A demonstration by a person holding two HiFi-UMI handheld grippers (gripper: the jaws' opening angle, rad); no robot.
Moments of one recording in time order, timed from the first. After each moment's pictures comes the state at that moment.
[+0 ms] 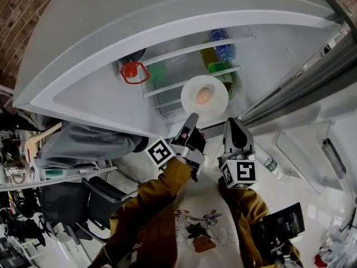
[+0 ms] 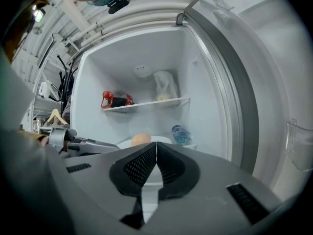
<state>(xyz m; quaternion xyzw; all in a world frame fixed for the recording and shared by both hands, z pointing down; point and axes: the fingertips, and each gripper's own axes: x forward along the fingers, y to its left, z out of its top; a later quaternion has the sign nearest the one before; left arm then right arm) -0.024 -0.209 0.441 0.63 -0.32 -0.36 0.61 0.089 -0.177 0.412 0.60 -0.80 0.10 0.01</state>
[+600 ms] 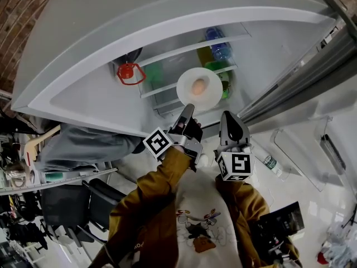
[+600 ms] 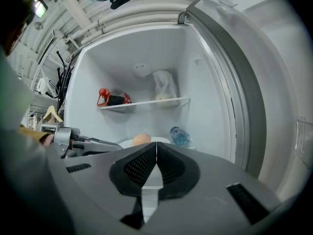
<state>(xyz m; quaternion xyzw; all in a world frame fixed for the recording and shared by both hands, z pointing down) -0.025 -0.239 0.446 0.63 -0.33 -0.36 0.60 0.088 -0.195 0.416 0.61 -0.79 0.08 0.01</state>
